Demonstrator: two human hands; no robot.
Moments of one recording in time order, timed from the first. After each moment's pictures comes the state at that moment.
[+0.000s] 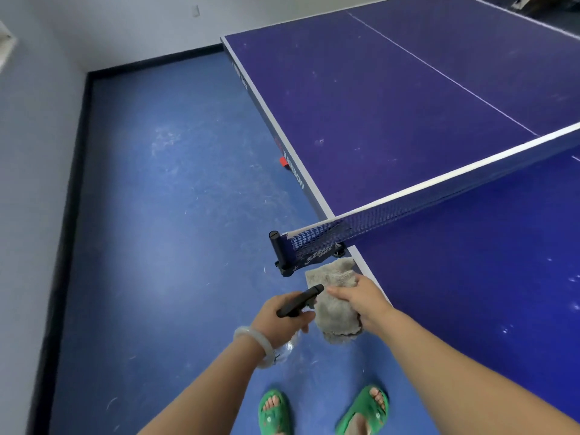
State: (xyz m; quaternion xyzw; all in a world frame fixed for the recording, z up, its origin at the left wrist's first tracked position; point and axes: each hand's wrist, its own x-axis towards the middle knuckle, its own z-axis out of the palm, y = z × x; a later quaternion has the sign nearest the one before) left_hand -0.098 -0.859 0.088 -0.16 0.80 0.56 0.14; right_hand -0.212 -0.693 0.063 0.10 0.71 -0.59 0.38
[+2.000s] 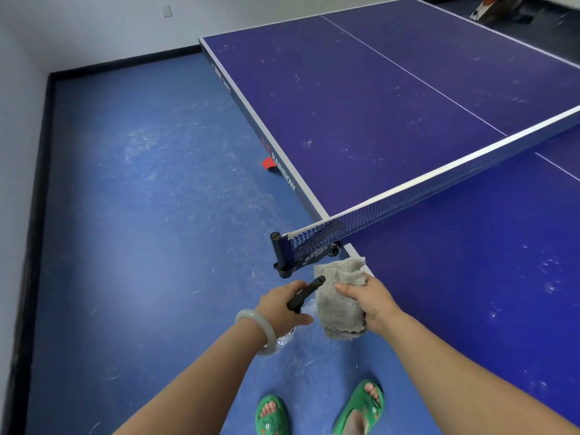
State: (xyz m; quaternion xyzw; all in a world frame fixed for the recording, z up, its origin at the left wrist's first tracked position) left_hand -0.119 -0.880 0.112 -0.08 0.88 0.40 0.24; right_hand -0.197 -0.692 0.075 0.17 0.67 -0.66 0.30
